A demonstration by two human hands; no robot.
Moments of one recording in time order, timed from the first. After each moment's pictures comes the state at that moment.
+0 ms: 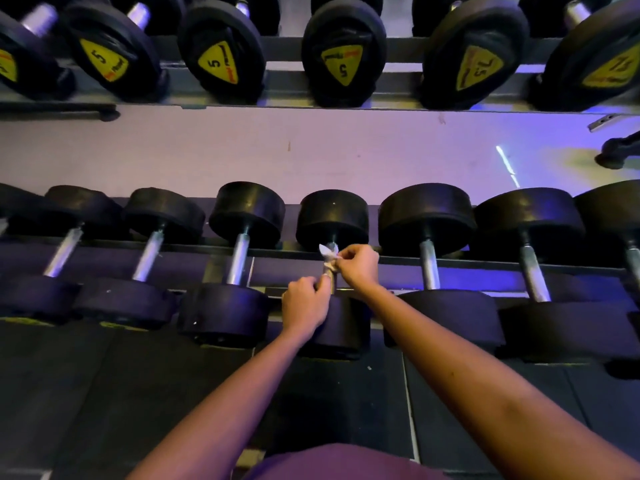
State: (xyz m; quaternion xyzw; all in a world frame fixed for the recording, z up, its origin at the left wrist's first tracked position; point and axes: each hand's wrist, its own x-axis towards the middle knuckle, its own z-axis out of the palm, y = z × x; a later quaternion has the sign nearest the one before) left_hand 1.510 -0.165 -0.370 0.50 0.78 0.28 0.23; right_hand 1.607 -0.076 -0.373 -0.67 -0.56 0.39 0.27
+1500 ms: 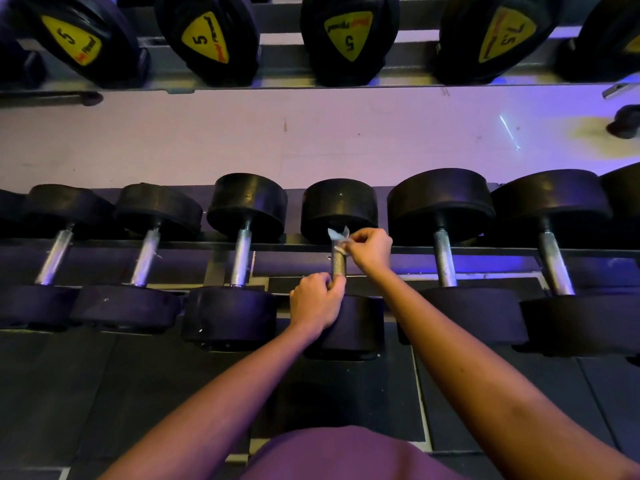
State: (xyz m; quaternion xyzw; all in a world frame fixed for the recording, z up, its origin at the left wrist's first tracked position) left_hand 1.500 -0.154 -0.380 0.55 0.75 0.25 0.27; right_hand 1.602 -0.055 -0.371 -0.68 -0.53 0.40 0.31
